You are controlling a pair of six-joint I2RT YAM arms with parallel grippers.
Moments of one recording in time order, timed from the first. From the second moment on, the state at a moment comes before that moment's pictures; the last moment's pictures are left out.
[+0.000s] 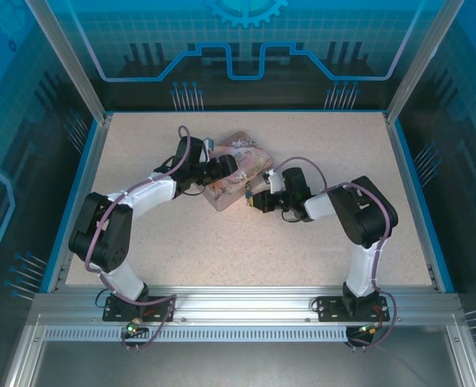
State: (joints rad) left arm -0.35 1.69 1.06 -0.06 0.35 -0.75; right arm 0.43 1.94 0.80 0.47 -0.58 0.35
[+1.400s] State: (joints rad) left arm -0.37 1.67 0.97 0.10 0.34 -0.75; right arm 0.43 1.98 0.82 0.57 -0.52 0.61
